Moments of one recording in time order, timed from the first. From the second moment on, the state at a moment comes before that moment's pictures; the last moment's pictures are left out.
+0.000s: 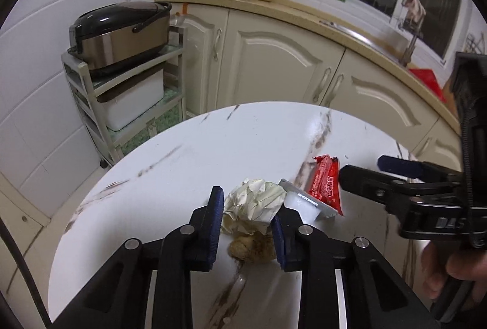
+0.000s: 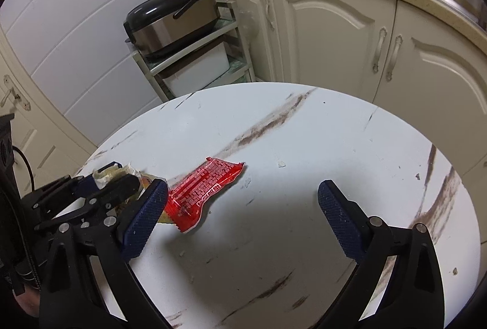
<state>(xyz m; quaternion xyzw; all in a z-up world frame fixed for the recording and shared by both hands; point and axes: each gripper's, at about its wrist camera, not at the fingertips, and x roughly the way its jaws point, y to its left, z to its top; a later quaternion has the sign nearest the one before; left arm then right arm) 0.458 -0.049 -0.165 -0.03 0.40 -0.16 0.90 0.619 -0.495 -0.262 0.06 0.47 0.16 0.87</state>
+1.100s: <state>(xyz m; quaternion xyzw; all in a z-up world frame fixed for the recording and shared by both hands) 0.238 -0.021 -0.124 -0.06 0.34 -0.12 0.93 0.510 -0.543 -0.267 0.07 0.46 0.18 0.87</state>
